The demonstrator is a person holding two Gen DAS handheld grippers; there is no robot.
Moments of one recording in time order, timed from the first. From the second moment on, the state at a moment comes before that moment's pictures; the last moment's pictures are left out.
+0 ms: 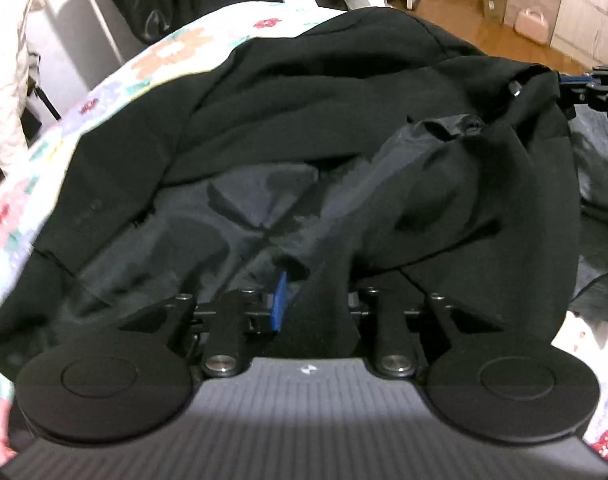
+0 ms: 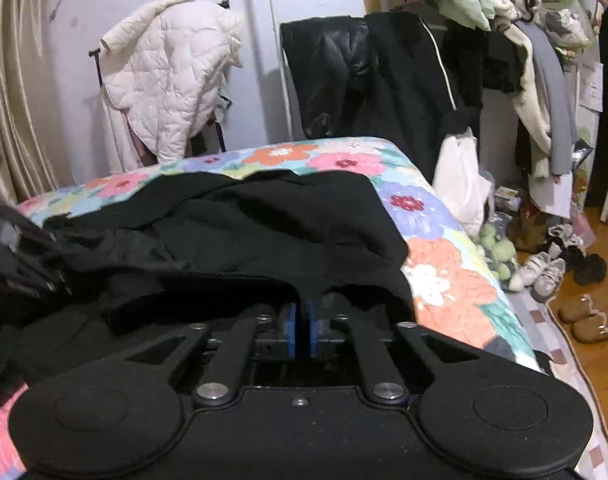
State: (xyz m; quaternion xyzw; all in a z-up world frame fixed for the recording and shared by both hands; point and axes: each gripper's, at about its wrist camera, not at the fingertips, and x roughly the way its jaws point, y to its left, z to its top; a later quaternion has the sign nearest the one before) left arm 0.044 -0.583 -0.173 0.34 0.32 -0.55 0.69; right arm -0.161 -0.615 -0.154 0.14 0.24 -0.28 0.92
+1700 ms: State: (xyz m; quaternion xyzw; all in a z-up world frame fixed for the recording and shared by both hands) left arm 0.002 -0.196 -0.205 0.15 0.38 -0.38 0.83; right arm -0.144 -0.587 -0.115 0.01 0.33 -0.47 0.82
